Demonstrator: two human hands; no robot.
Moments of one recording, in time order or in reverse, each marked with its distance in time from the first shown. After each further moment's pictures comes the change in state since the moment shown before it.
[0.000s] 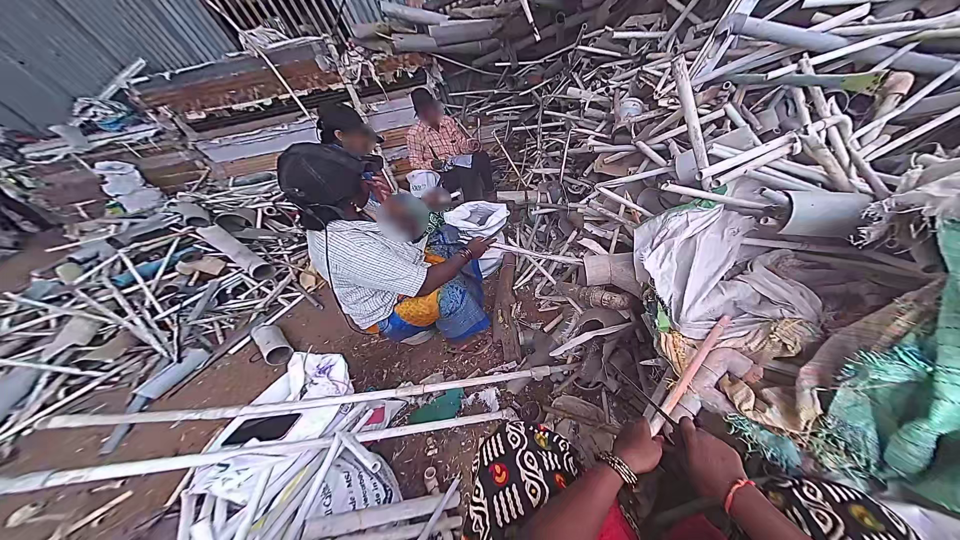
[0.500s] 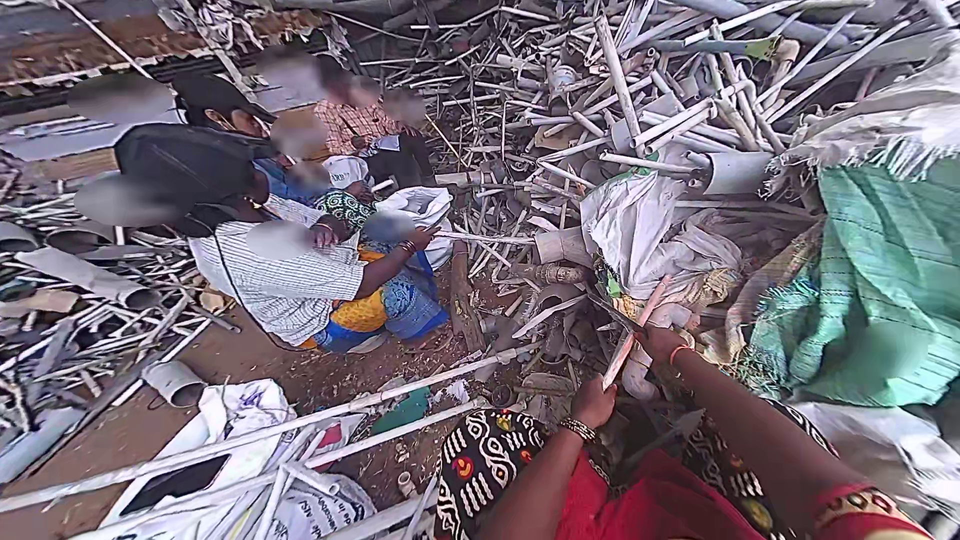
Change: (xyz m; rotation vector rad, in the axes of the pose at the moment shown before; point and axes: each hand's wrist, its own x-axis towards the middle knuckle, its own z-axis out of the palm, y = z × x) left_hand 0.000 -0.005 -0.007 0.029 0.071 0.013; right_hand 0.088 0.039 -0.064 0.222 0.037 0.071
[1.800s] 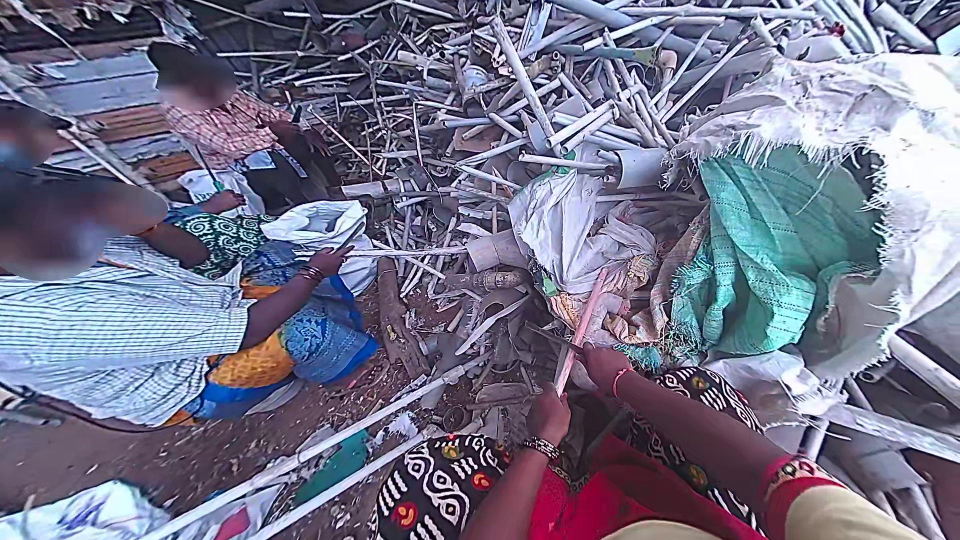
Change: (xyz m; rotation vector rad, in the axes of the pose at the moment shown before) left_hand -0.005 0.016 0.026 0.265 0.038 -0.157; right_hand -0.055 -0.001 0.041 -0.106 0.007 -0.022
